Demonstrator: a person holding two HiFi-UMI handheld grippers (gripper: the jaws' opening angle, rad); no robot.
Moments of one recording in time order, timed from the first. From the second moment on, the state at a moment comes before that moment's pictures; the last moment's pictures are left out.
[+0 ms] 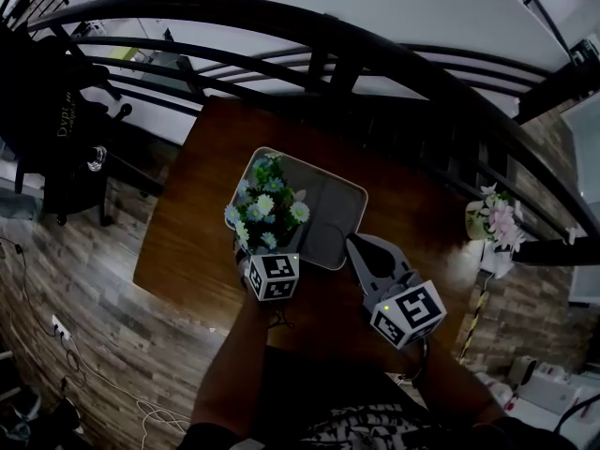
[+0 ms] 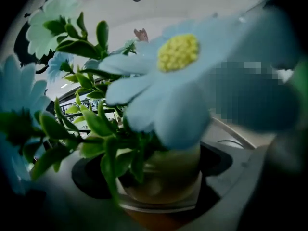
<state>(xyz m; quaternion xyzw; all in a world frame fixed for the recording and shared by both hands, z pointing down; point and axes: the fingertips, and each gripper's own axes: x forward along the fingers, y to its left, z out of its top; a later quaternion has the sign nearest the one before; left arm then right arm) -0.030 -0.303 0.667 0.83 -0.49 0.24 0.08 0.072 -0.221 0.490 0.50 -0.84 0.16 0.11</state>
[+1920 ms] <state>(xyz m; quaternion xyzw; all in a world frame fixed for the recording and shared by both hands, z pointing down) -0.073 -0.167 0.456 0.84 -0.50 0.19 0.03 0.032 -0.166 0.405 0.48 -0.87 0.14 0.05</state>
